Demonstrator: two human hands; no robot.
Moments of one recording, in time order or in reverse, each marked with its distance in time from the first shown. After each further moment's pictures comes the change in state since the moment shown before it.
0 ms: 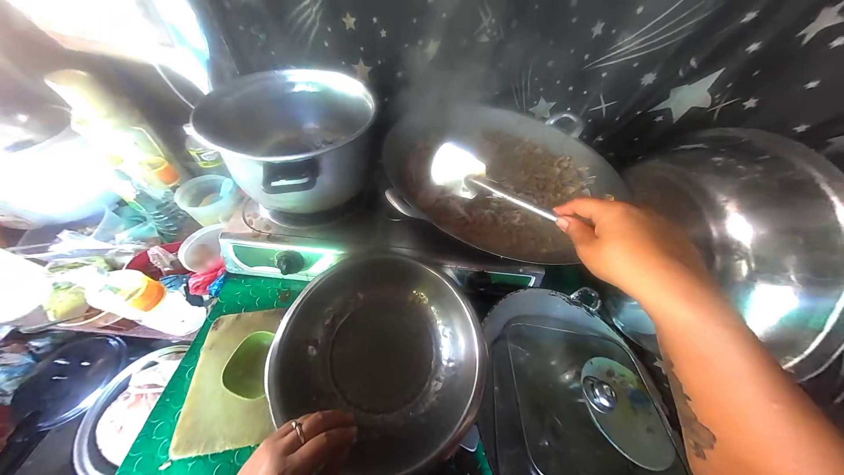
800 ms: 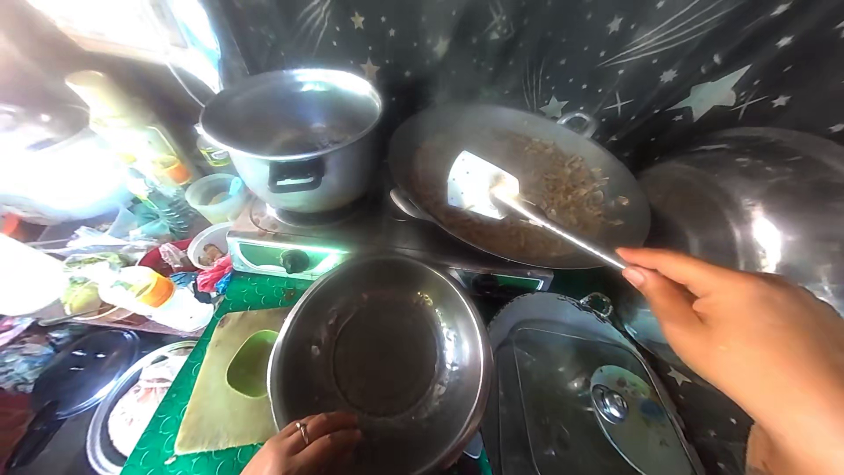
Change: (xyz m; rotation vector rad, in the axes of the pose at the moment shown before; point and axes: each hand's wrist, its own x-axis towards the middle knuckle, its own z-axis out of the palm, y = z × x) left_hand 0.002 0.000 0.002 0.033 -0.022 -0.001; right_hand -0.074 0.040 -0.003 0.026 0.218 -0.147
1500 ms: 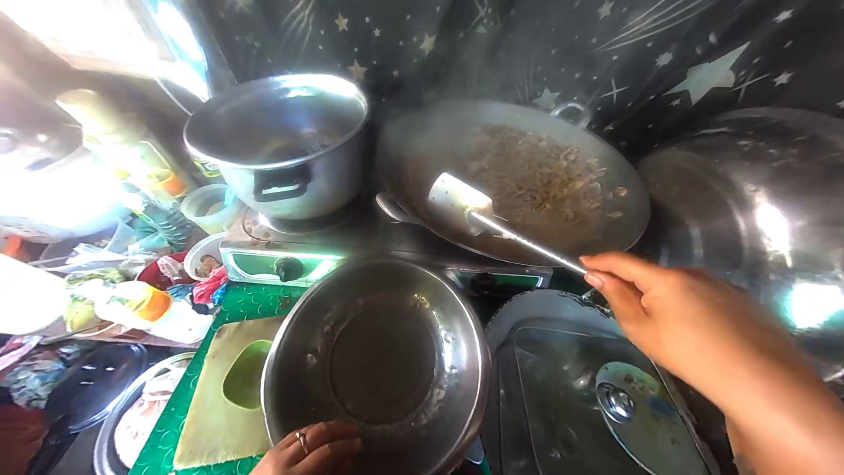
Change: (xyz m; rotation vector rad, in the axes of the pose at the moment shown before) left_hand 0.006 0.001 0.001 -0.021 -0.067 -0.014; right_hand 0.006 0.001 0.025 0.003 -0.104 -0.010
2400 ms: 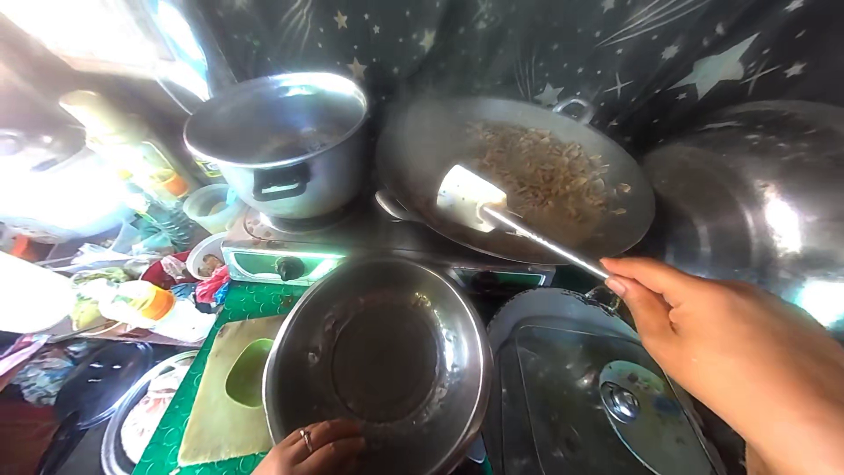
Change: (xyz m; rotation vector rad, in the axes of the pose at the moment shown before) left_hand 0.004 -0.002 0.003 0.007 0.021 0.045; right_hand -0.016 -0.002 -0.008 -0.045 0.062 0.007
